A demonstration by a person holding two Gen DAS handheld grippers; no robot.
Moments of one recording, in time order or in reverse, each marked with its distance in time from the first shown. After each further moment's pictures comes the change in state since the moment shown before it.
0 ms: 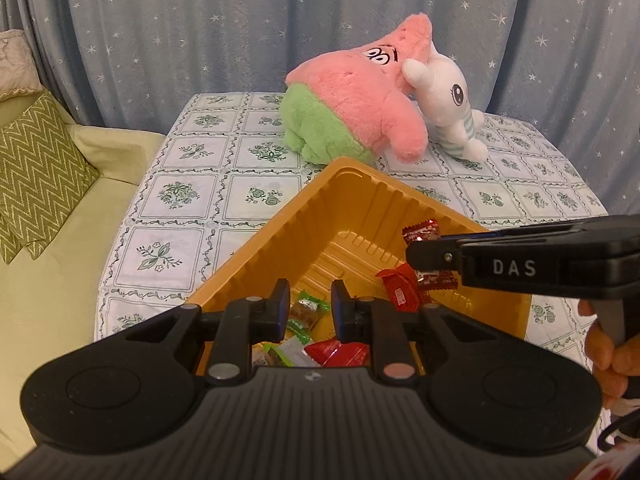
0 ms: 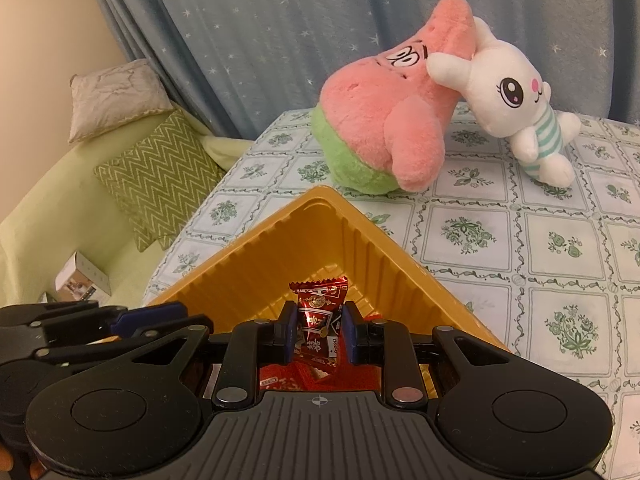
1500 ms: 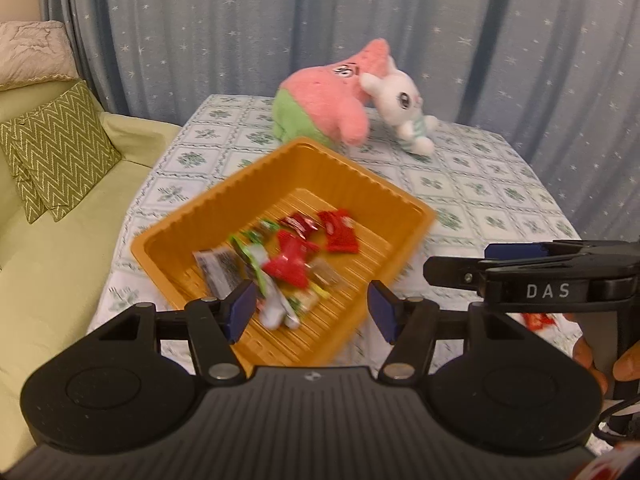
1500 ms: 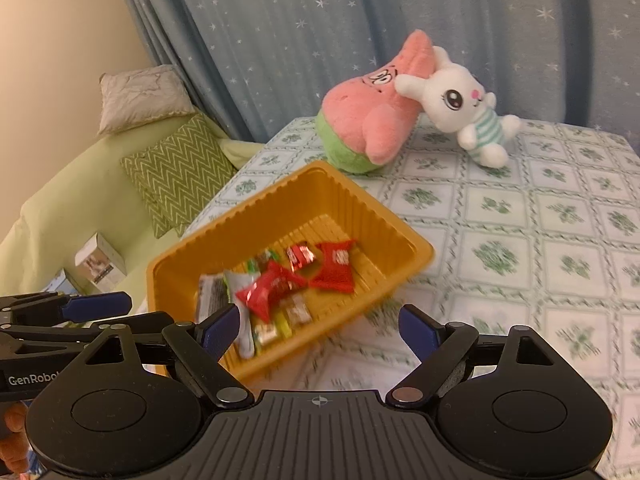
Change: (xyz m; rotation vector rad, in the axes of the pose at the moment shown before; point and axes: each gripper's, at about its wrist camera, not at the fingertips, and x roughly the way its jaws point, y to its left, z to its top) left arm -0.128 -0.070 -0.074 -0.077 -0.045 0.024; right arm -0.131 -0.008 -0.082 -0.046 -0.045 0.008
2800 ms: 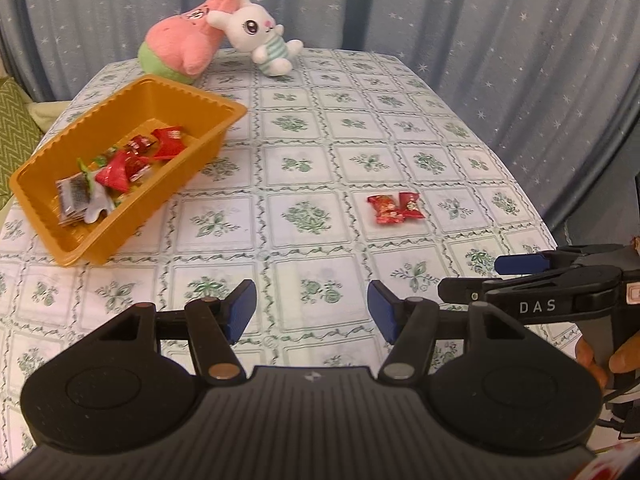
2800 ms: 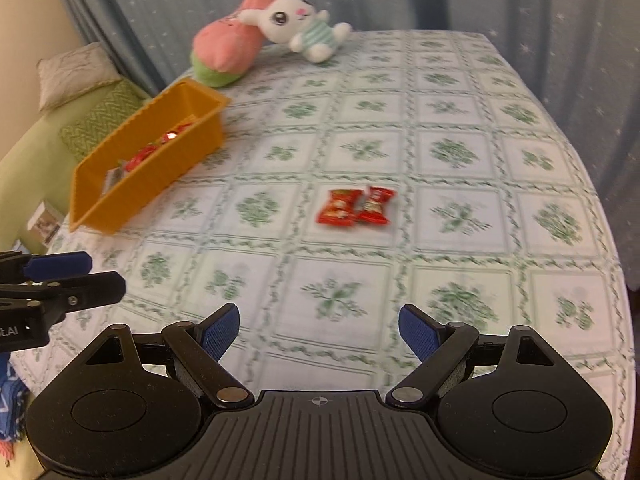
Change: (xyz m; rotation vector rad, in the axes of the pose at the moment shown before) left arm -0.017 -0.161 -0.084 0.128 0.115 -0.128; right arm -0.128 -0.133 -0.136 0.137 0.120 -0.185
